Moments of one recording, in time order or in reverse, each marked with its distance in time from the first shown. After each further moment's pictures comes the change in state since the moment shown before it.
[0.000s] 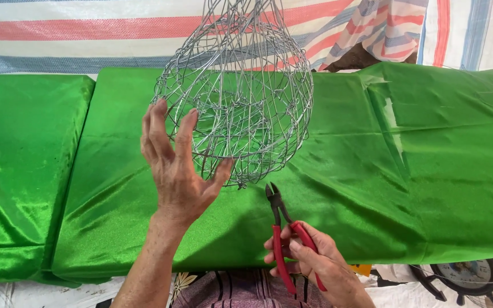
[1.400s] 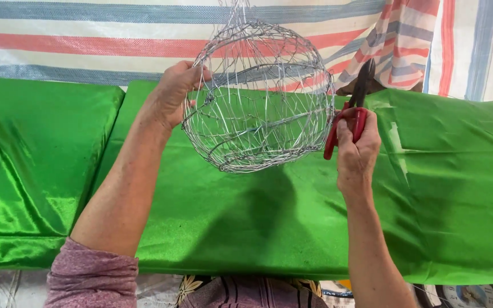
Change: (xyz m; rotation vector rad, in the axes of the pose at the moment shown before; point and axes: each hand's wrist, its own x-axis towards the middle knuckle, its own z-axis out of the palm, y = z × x) left_hand 0.145 -0.077 0.010 -1.040 -0.411 -0.784; right_hand 0.137 -0.128 -0.014 -0.527 0.513 -1.024
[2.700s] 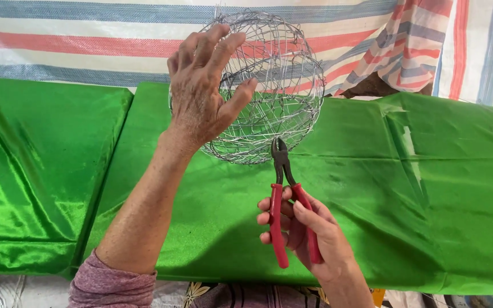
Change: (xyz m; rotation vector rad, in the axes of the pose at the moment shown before) left_hand -0.014 0.008 0.025 1.146 0.311 0.981; right_hand -0.126 -0.064 0.023 0.994 -0.477 0.876
